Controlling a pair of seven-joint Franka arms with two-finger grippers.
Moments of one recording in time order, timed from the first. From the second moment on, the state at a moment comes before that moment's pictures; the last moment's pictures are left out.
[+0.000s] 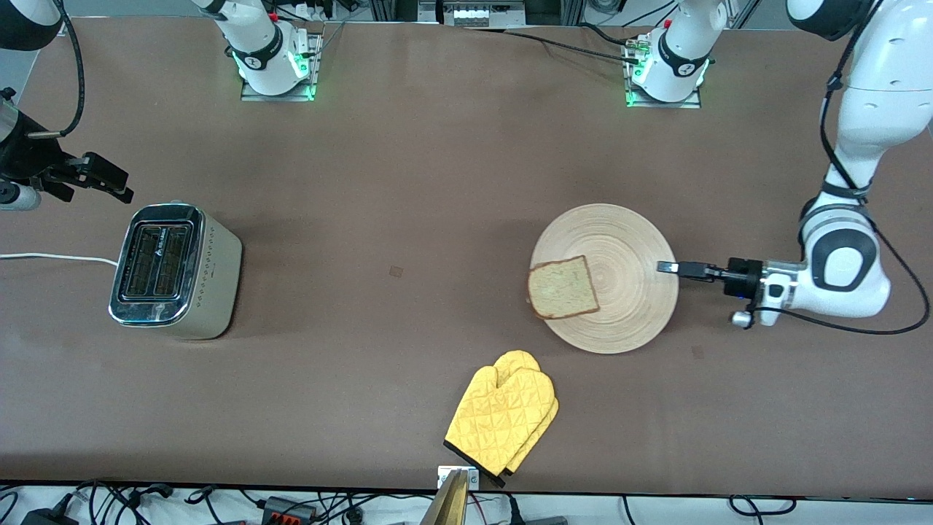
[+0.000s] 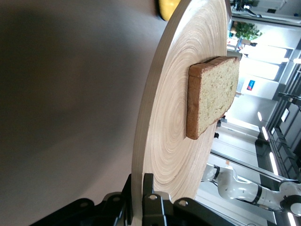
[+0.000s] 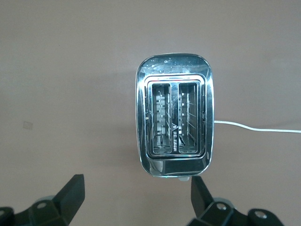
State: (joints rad) left arm 0.24 0.73 -0.10 -1.66 -0.96 1.58 0.58; right arm -0.03 -0.03 -0.01 -1.76 0.01 1.77 -0.02
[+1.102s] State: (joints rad) left arm -0.22 0.82 -0.10 -1.56 -1.16 1.80 0.57; right arm 0.07 0.09 0.00 -1.78 0.01 1.78 -0.02
